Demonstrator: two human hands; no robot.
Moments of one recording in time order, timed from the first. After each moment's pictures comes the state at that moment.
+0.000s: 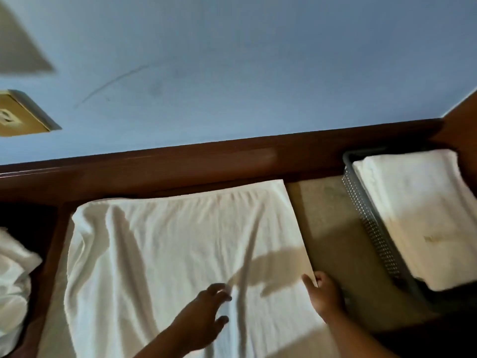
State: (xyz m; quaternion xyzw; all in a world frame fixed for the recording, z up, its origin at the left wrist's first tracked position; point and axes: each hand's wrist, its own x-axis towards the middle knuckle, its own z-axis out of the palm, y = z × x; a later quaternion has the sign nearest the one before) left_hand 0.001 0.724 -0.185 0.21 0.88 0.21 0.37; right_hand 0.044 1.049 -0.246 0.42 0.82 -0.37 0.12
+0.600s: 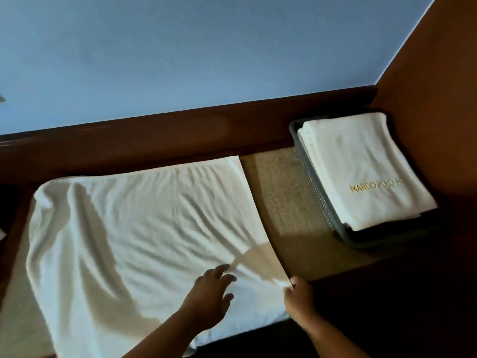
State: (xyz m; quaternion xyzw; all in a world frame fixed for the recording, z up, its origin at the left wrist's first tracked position) left_hand 0.112 0.847 -0.205 0.26 0.90 0.15 0.30; right_hand 0.185 1.081 -0.242 0.41 0.82 -0.39 0.11
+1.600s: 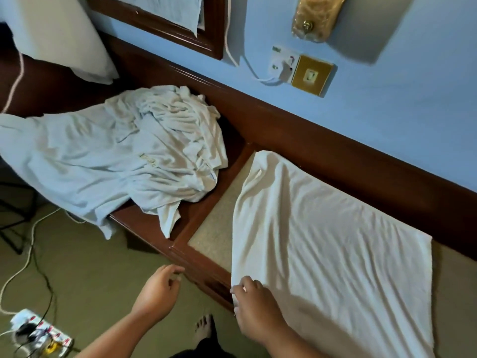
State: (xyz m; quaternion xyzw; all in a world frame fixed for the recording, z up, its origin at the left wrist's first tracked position) left_hand 0.278 0.423 -0.197 -0.32 0.87 0.37 0.08; right_hand 0.174 0.669 -0.195 -0.38 0.89 -0.08 0.24
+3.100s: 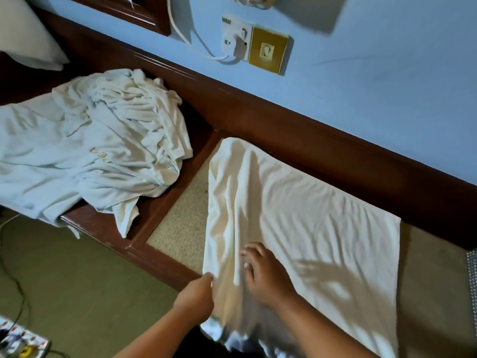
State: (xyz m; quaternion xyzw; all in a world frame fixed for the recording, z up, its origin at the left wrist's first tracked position) left_hand 0.182 0.573 -0.197 -0.23 0.87 0.30 0.32; right_hand 0.082 0.748 -0.175 -0.31 0.91 -0.25 0.14
